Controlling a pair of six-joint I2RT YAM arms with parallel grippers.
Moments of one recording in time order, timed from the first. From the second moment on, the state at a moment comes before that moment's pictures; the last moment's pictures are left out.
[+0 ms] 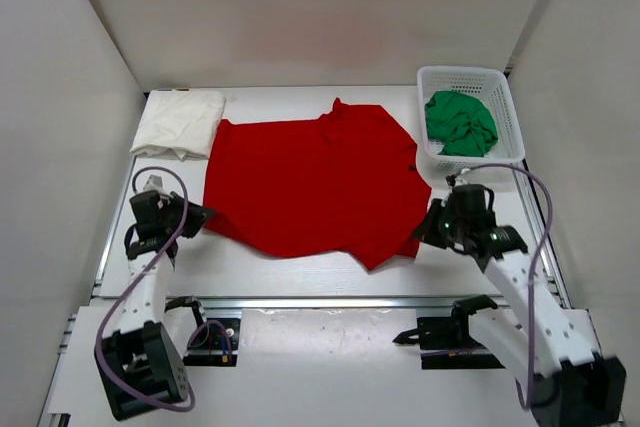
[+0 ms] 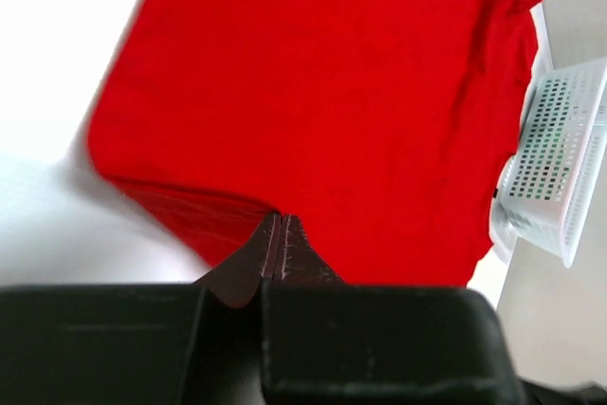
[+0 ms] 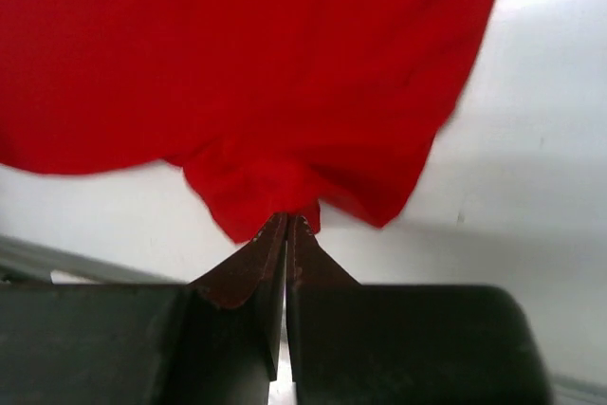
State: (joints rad) left arm 0.29 0.88 0.40 -0.17 0.42 -0.71; right arm 0.23 0.77 0.58 -0.66 -0.21 0.52
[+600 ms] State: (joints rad) left arm 0.29 1.38 0.62 0.09 0.34 -0.86; right arm 0.08 1.54 1.05 -0.31 -0.22 0.47
